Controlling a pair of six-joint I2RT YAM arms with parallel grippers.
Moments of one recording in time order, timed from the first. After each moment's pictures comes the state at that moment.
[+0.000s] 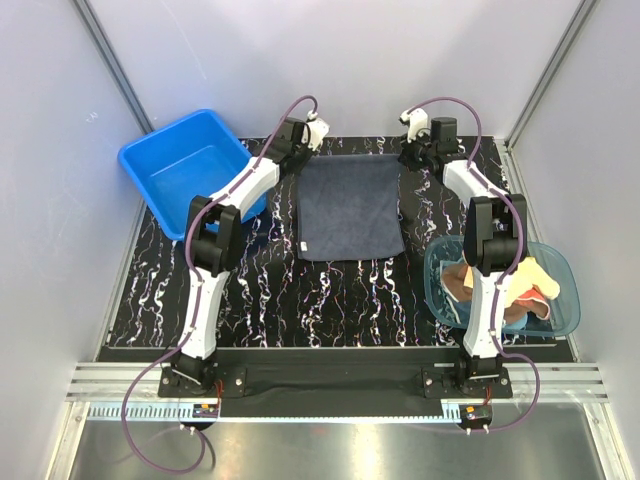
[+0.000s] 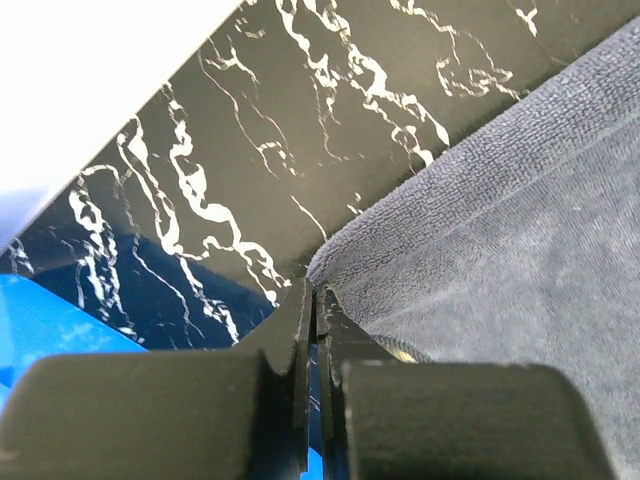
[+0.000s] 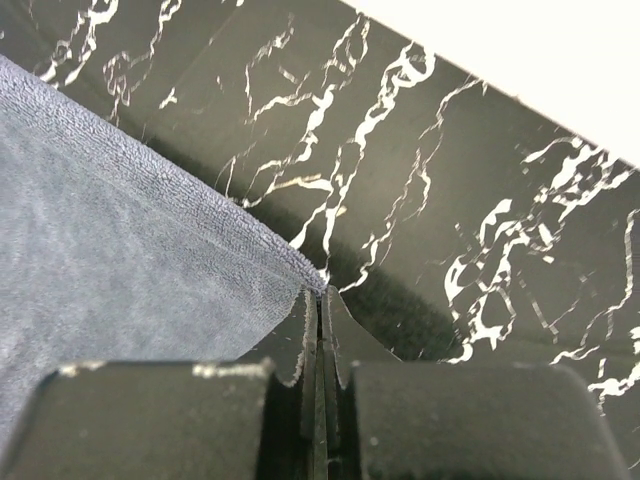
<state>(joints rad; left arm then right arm) -0.38 2.32 2.05 -0.40 -0.09 0.39 0.09 2.19 1.74 -0.10 -0.37 -0.30</state>
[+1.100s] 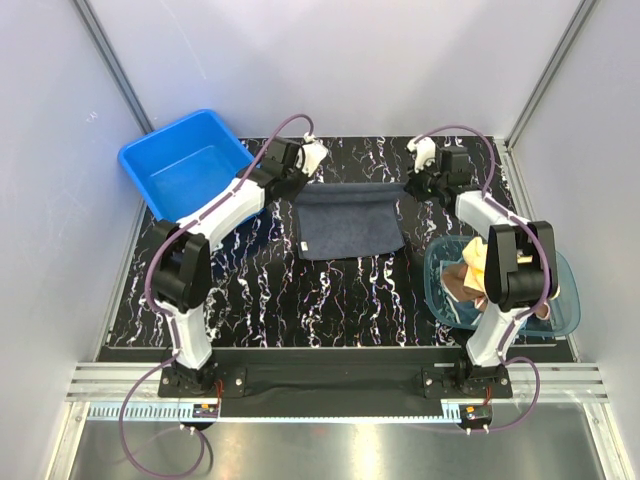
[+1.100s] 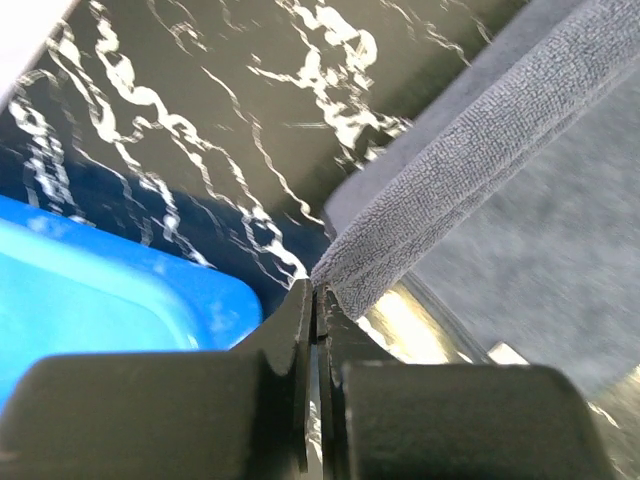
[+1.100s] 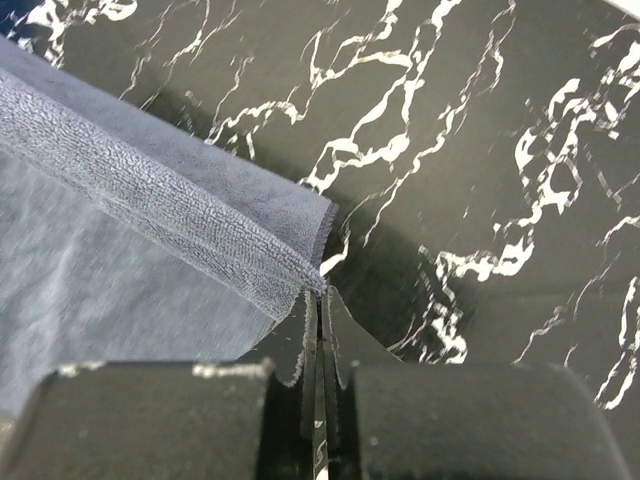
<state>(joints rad) -0.45 1.89 1.57 -0.43 -0.06 0.35 0.09 1.84 1.24 0.01 -0.40 -0.32</state>
